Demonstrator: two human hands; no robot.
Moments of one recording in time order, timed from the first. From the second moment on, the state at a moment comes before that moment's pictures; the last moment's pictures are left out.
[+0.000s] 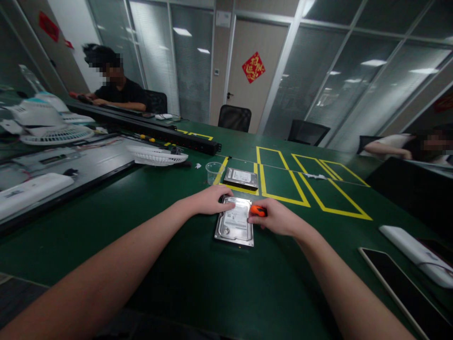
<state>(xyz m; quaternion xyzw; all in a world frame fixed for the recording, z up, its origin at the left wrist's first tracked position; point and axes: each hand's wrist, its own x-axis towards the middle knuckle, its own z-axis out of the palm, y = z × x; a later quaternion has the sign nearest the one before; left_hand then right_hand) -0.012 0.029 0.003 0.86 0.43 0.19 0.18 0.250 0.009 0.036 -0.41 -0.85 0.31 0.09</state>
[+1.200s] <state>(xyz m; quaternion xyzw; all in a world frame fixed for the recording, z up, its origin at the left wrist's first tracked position) -0.013 0.030 0.001 0.87 0.43 0.20 0.17 0.251 0.008 0.043 -0.40 -0.85 0.32 0.08</state>
